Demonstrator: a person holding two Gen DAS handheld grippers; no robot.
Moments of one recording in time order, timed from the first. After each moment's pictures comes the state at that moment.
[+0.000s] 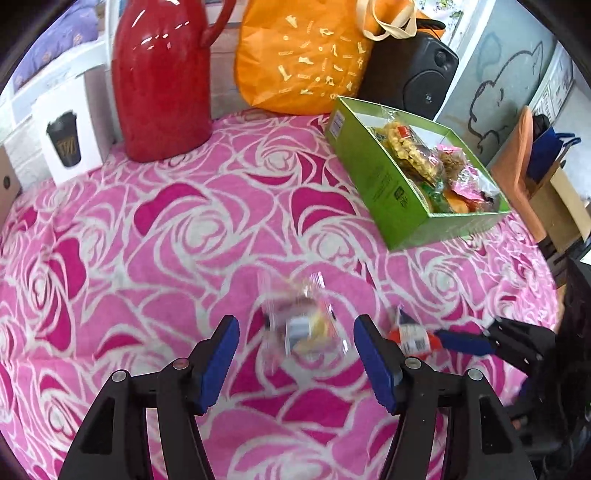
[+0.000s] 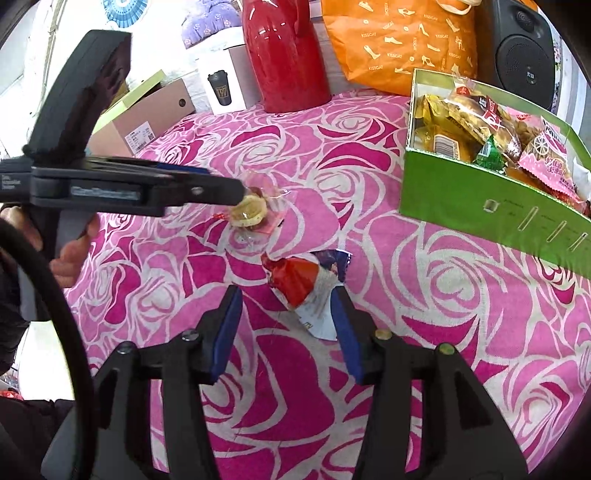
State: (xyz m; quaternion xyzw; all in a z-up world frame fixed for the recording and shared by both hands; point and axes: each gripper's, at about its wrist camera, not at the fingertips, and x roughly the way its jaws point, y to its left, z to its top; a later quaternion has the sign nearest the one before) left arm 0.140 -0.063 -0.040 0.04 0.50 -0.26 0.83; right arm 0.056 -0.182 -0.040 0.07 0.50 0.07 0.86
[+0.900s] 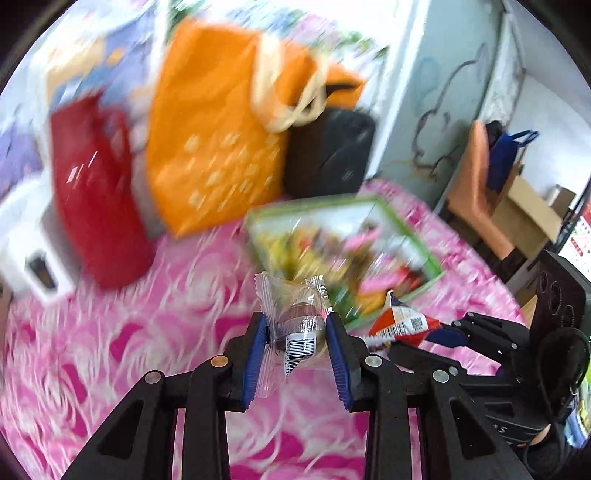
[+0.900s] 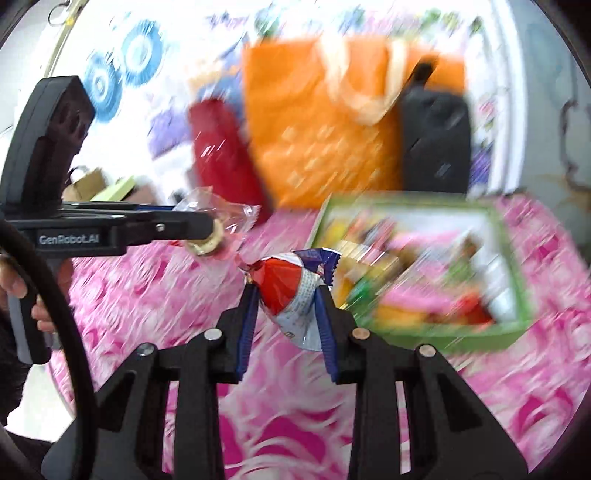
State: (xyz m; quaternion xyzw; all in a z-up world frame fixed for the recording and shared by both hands) left arm 0.142 -0.147 0.088 0.06 0.39 -0.34 0.85; right arm 0.054 -0.274 0.086 0.07 0.35 -0.02 0.93
